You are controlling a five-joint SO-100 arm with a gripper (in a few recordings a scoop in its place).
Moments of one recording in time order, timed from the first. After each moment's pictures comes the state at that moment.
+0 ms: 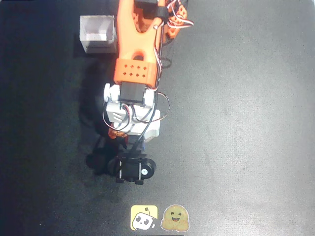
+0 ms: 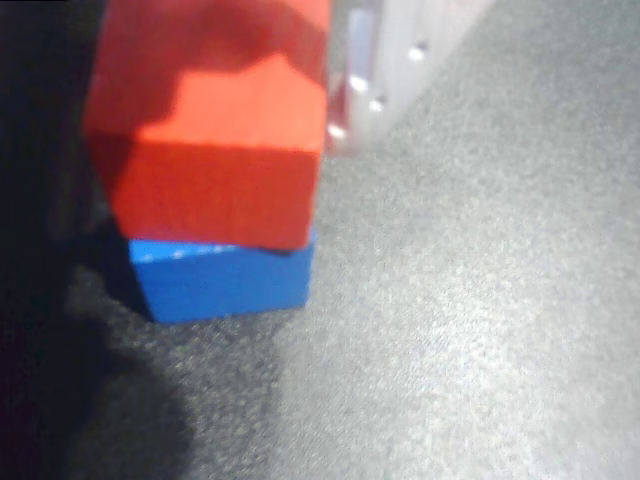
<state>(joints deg) 7.6 79.3 86.0 72.9 88.8</state>
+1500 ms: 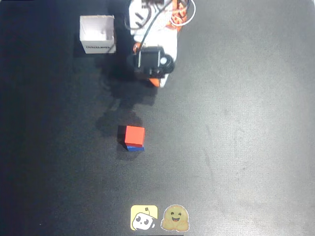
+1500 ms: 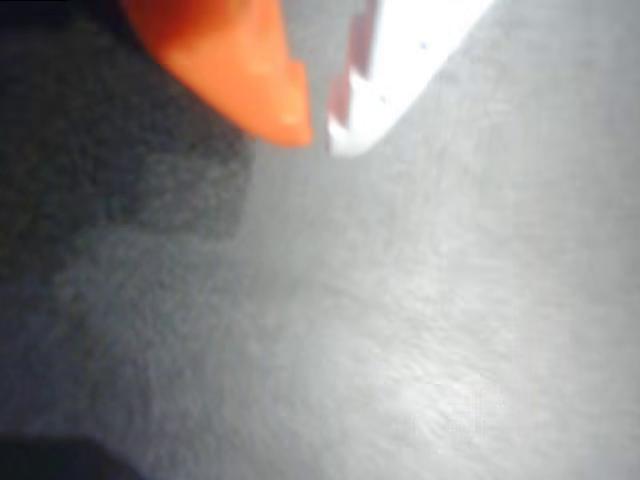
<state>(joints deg) 2.1 182.8 166.3 69.5 95.1</state>
